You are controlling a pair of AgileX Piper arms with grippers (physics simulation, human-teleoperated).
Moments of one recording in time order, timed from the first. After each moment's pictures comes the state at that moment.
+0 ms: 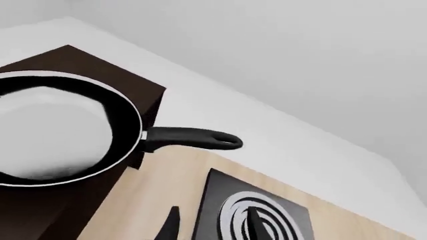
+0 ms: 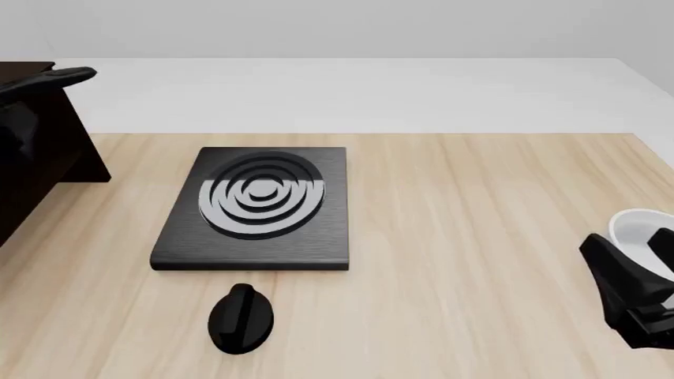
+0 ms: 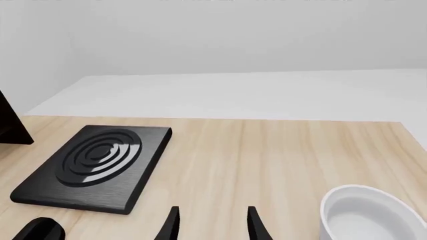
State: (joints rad) left arm 0.14 0.74 -0.48 -0.09 -0.38; right arm 0.18 0.16 -0.18 0.16 0.09
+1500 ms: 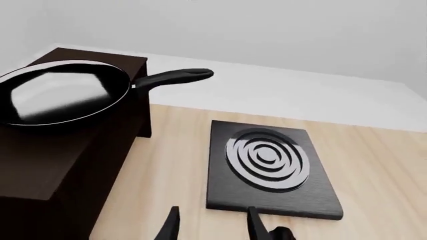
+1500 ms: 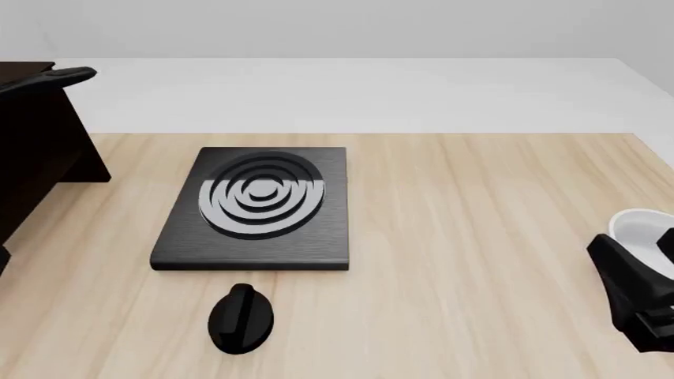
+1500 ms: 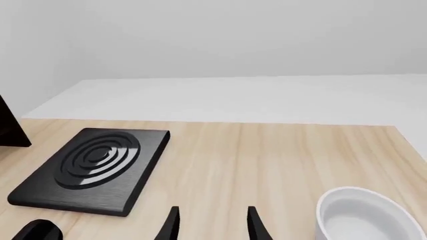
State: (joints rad) left arm 0.02 0.03 -0.40 0.58 -0.11; right arm 0.17 0.13 -0.19 0.18 0.08
